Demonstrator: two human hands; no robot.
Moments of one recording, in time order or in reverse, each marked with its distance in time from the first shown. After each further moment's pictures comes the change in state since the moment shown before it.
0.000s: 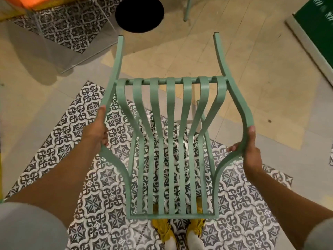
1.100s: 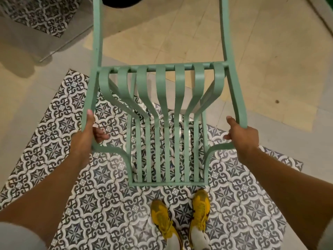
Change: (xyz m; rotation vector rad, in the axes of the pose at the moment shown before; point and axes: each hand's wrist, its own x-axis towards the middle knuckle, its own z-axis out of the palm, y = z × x) left_hand 0.072 -0.081 0.033 0.016 -0.080 0.179; right_hand 0.070 0.032 0.047 -0.063 0.169 0.180
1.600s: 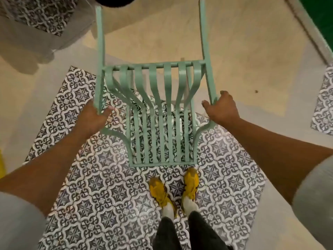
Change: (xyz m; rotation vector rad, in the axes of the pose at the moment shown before) left_hand -0.090 0.086 -0.015 0.723 -0.101 0.260; right_hand -0.079 -0.081 -0.060 -0.635 -0.172 -0.439
